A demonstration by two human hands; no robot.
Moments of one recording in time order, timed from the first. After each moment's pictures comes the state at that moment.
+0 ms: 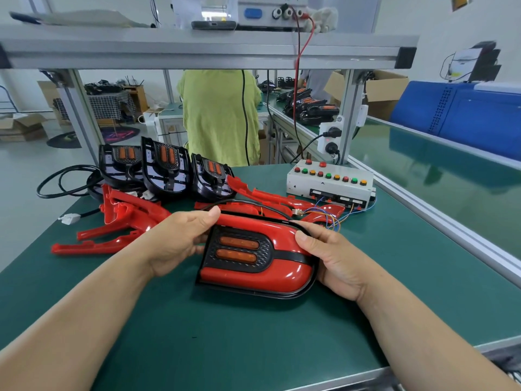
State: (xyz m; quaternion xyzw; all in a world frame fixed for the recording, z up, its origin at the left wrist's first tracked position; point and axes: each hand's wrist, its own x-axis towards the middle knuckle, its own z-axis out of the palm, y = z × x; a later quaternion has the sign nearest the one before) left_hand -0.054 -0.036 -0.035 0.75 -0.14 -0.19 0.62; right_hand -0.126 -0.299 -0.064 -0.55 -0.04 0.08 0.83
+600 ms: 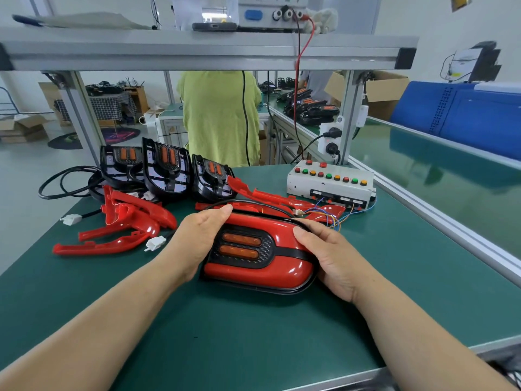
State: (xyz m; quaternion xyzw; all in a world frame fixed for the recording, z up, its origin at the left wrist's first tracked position) left_hand -0.060 -0.068 -0.047 0.69 -0.08 -0.11 0.71; right_hand -0.129 -0.287 -0.061 -0.57 -0.01 0.01 0.82
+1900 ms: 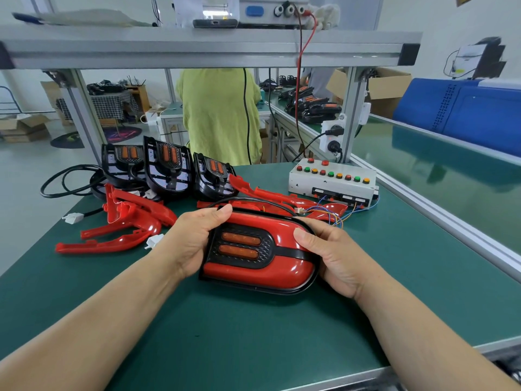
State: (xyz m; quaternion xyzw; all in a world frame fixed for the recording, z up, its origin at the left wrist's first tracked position) left_hand -0.063 -0.064 -0.039 0.60 -0.06 -0.18 0.78; right_hand -0.128 -0.290 -0.060 -0.56 -0.04 0.03 0.83
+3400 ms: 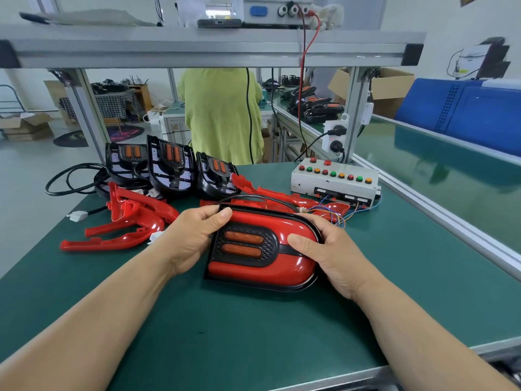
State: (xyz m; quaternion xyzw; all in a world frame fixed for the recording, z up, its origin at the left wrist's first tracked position) left_hand -0.054 -0.052 -0.044 0.63 -0.13 -0.18 0.74; right_hand -0.128 -0.289 -0.064 -0.65 -0.06 -0.03 0.76
